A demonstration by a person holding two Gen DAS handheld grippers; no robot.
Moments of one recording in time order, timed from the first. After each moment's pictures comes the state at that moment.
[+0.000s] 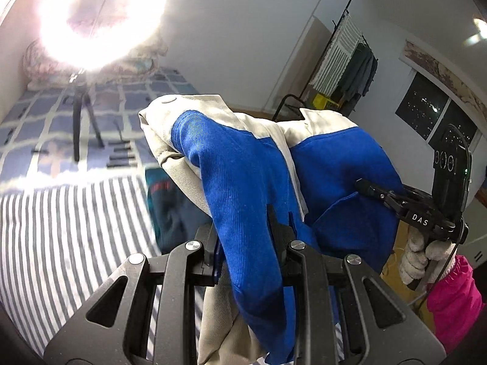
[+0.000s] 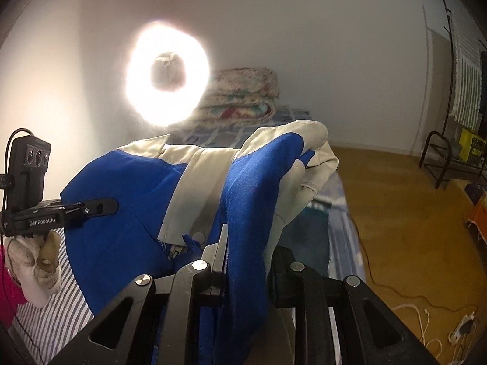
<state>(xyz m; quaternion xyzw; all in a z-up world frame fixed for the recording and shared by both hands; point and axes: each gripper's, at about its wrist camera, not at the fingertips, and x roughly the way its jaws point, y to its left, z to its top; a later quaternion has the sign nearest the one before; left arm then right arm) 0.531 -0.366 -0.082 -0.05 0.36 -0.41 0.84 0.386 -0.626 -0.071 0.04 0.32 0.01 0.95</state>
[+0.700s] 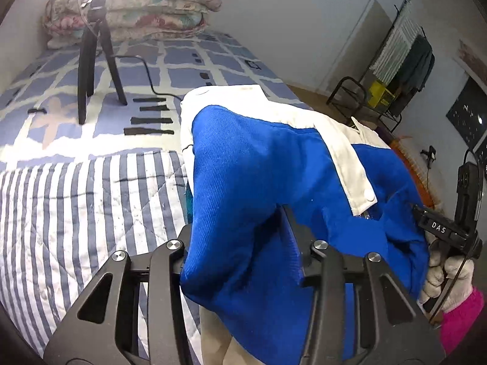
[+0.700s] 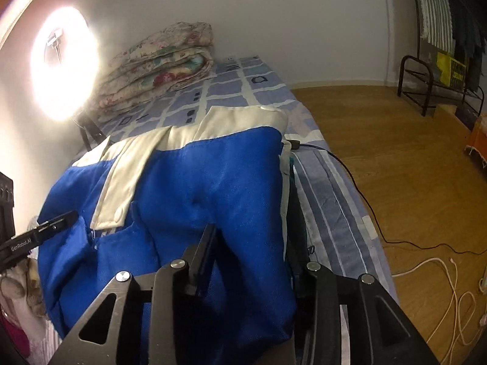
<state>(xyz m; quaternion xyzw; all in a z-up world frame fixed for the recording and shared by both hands) 0.649 -0.410 -0.216 -0.05 0.44 -0.31 0.84 0.476 -0.706 -0.218 0.15 0.40 -0.07 0.90</state>
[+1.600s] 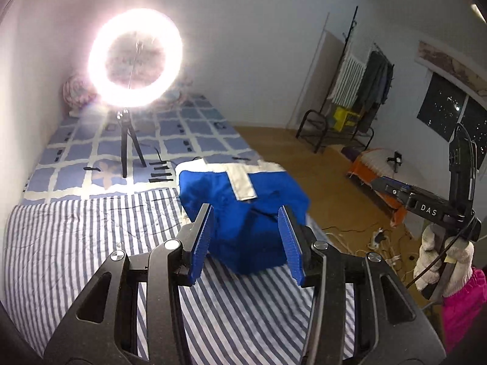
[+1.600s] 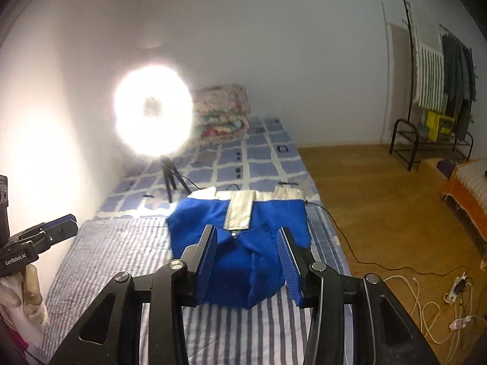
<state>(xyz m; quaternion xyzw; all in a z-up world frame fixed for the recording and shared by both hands) 0.408 -0.304 0.020 -0.03 0.32 -0.34 0.88 0.281 -0.583 0.019 0.08 0.30 -0.06 0.95</state>
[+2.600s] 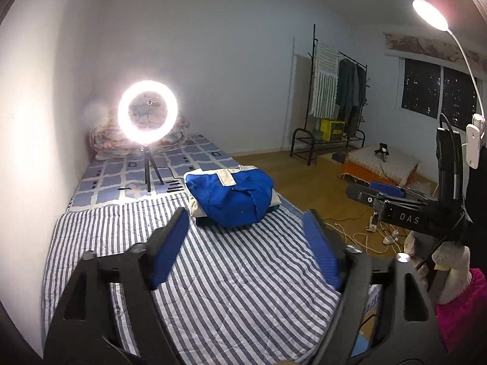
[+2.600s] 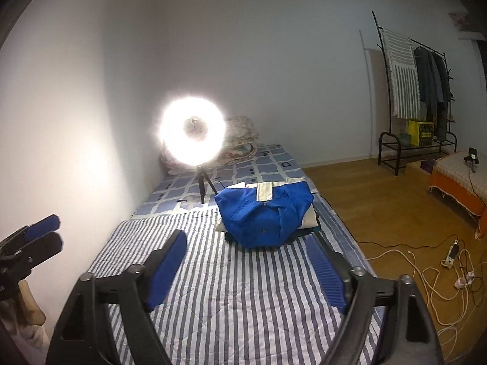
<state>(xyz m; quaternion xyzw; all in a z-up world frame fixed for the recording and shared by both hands) 0.142 -0.206 0.051 0.03 0.20 -0.34 0.92 0.069 -0.469 0.004 0.09 0.21 -0.09 0.97</state>
